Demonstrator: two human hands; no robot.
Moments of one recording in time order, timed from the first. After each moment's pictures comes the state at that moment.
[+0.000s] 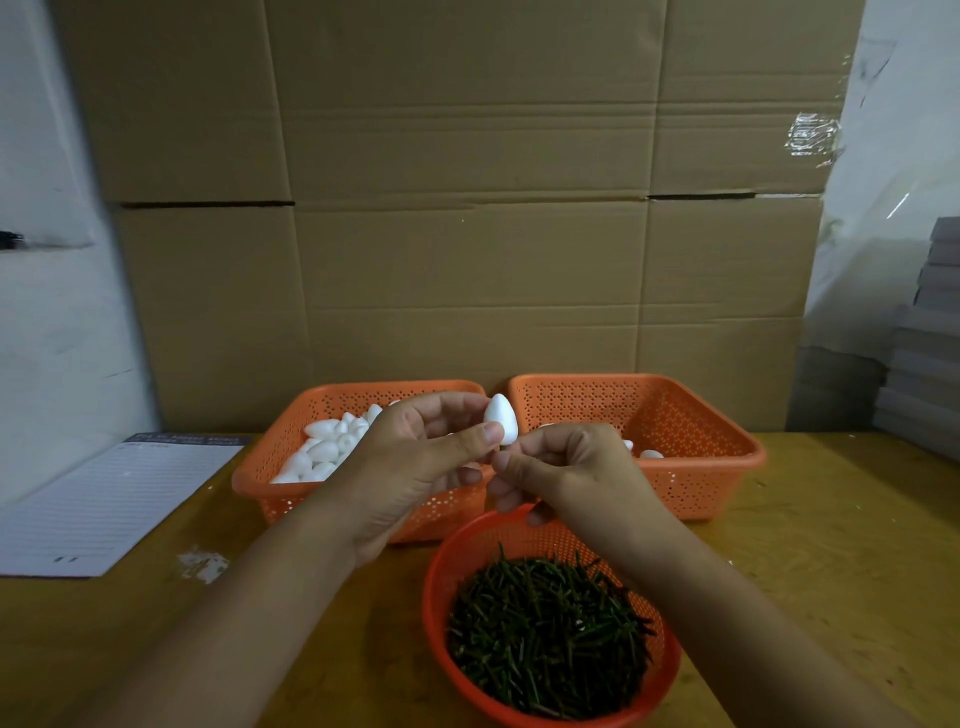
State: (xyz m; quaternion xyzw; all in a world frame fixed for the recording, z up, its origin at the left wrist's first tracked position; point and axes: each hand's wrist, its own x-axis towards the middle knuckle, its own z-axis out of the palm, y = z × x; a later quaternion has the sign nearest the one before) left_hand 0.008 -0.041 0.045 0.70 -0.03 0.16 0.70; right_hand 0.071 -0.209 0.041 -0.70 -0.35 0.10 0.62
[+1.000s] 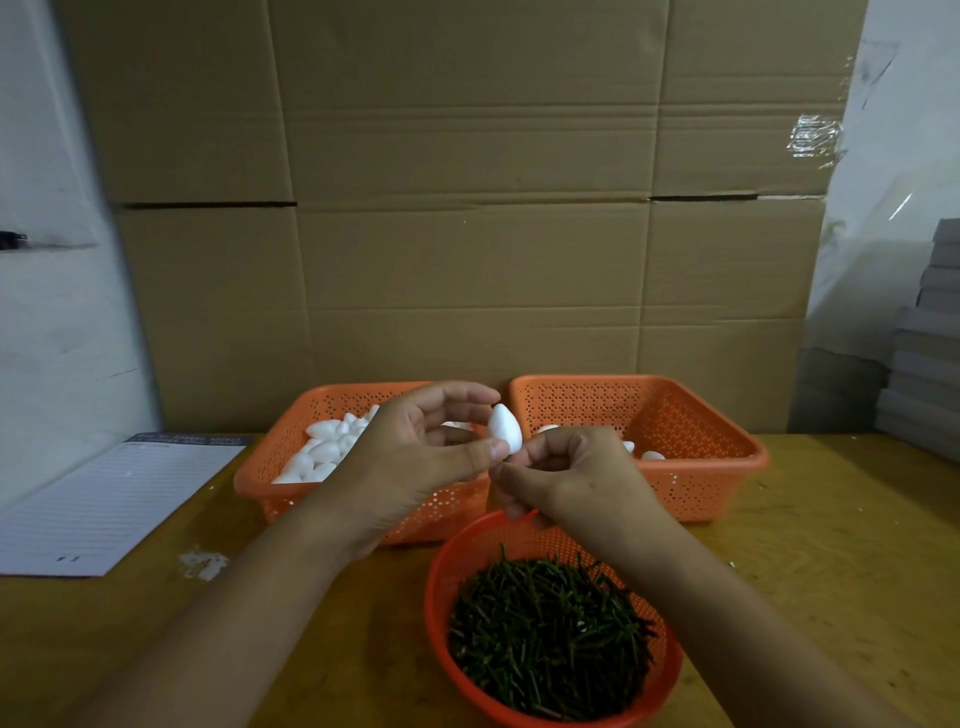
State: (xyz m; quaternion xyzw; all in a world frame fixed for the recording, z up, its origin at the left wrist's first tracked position) left_hand 0.006 -0.038 0.047 0.73 -0.06 0.20 0.65; right_hand 0.075 -0.204 0.036 -0.73 -0.34 0.06 0.59
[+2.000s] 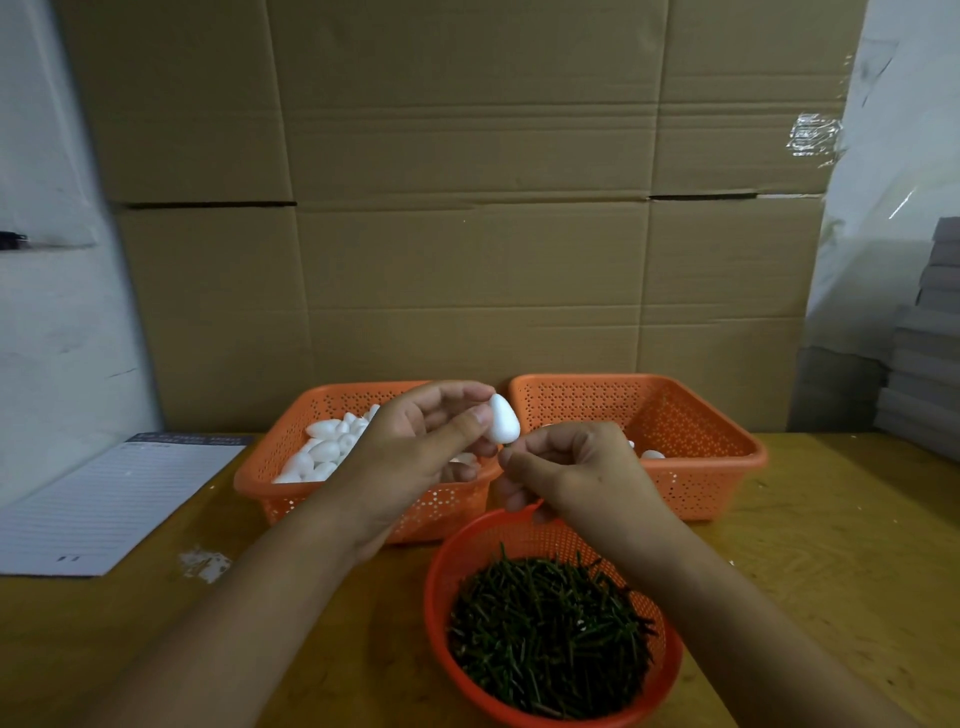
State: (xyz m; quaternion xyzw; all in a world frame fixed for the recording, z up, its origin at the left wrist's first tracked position) left_hand 0.009 -0.042 0.045 0.71 -0.04 0.20 0.68; right_hand 0.072 -0.209 0.040 -0.72 -0.35 0.06 0.60
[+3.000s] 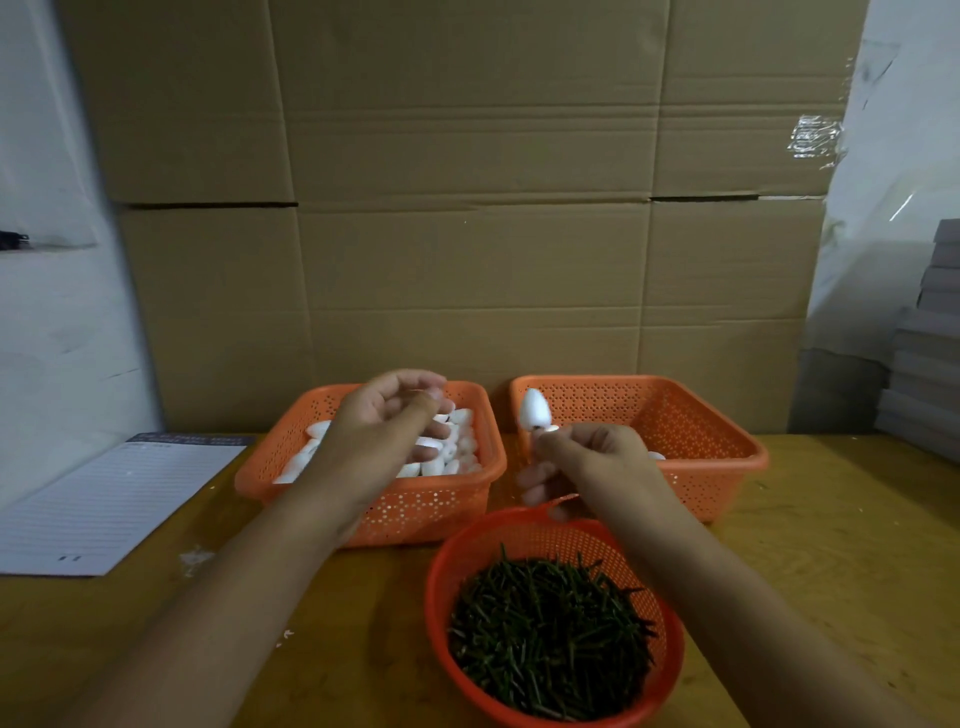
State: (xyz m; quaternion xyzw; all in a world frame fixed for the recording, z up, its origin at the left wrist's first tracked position) left_hand 0.015 -0.020 0.046 0.71 0.05 0.30 0.63; right_hand 0.083 -0.212 0.038 -0.69 -0.26 0.10 0.67
